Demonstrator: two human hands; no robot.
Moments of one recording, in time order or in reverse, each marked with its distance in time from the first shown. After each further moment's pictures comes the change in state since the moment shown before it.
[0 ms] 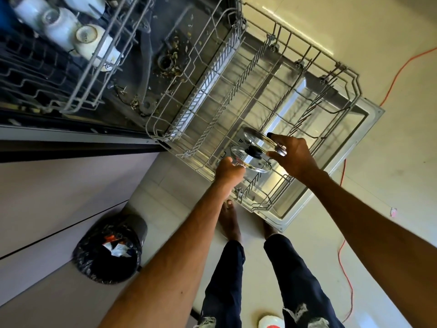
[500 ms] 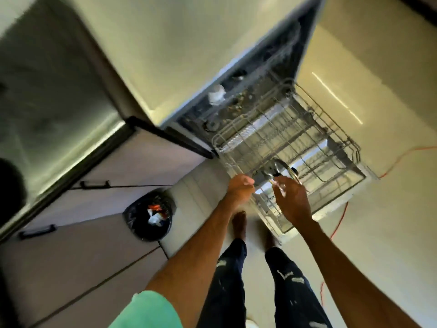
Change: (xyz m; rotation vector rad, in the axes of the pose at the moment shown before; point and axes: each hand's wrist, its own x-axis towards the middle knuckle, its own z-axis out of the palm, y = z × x) left_hand -0.221 0.025 -0.114 -0.024 0.103 0.144; right_hand -0.147 -0.179 -0.053 0.003 0.069 -0.148
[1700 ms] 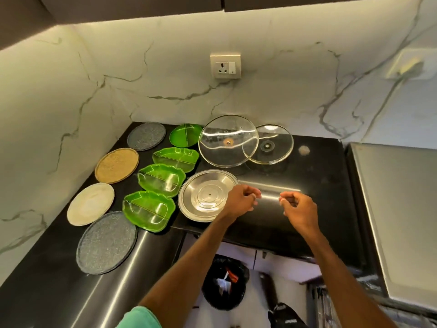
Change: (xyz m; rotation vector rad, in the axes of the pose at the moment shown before) left_hand -0.249 -0.204 -0.573 -0.701 0.733 0.269; right_hand -0.005 -0.627 0.253 0.076 -0.388 -0.498
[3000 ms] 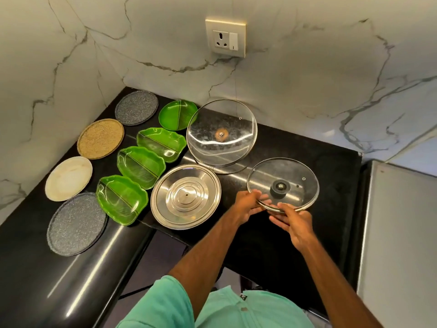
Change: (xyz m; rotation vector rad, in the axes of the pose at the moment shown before) left_hand 0.140 0.019 0.101 -0.781 0.150 -0.614; right_hand 0.128 0.018 -0.031 0.585 -0.275 0.690
